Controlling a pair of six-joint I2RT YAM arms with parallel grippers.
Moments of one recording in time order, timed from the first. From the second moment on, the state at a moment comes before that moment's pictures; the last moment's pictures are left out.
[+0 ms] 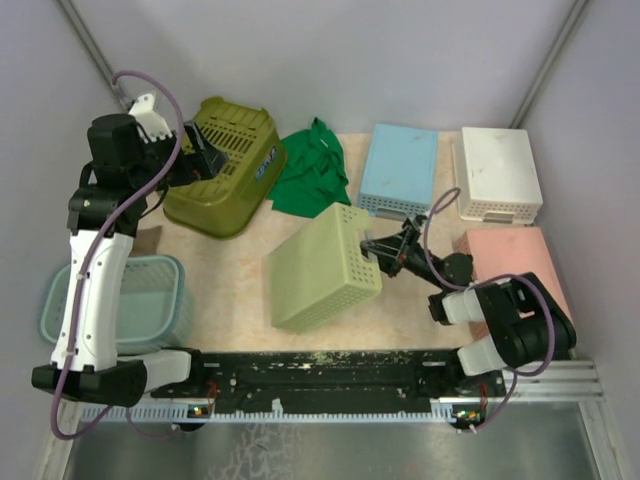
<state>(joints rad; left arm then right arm) -0.12 1.23 1.66 -0.77 0.20 -0.30 0.37 1.46 0.26 1.55 -0.73 1.97</state>
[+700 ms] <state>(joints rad) -0.12 1.24 1.52 -0.72 0.27 -0.32 -0.08 1.02 0.86 -0.44 -0.33 0.62</state>
